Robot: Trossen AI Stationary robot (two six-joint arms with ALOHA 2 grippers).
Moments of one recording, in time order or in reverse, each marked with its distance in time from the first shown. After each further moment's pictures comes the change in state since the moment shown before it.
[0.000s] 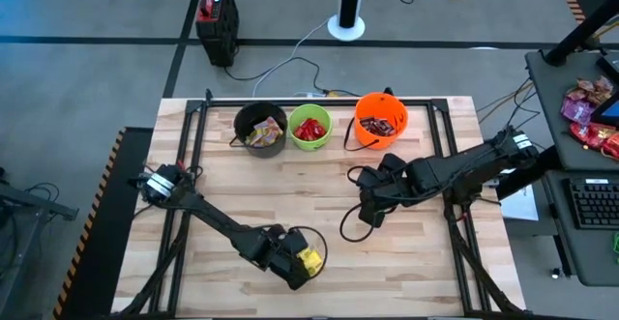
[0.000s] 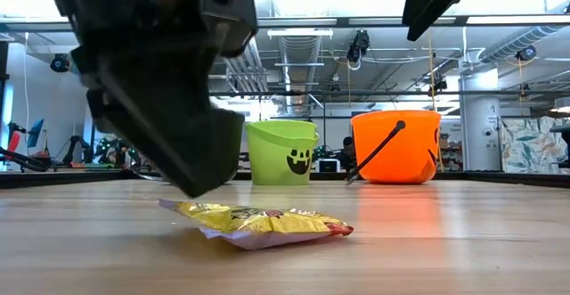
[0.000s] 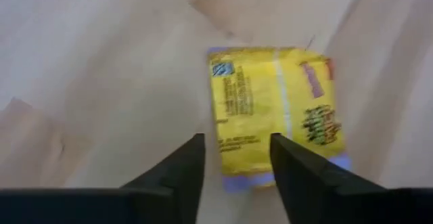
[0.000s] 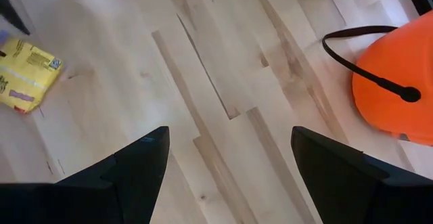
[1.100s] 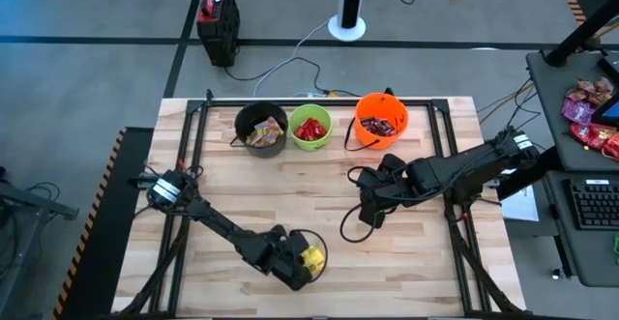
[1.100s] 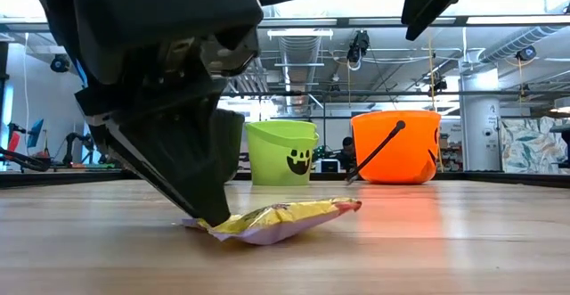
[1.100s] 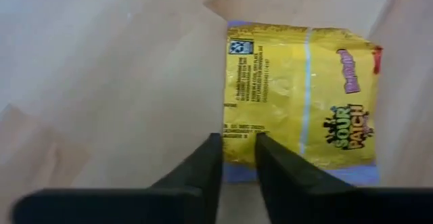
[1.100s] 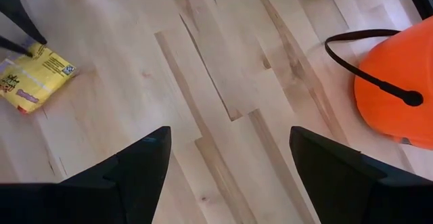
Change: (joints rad) left arm -0.004 0.131 -0.001 0.024 -0.061 -0.030; right arm 0.002 0.000 0.000 0.008 -0.001 -0.013
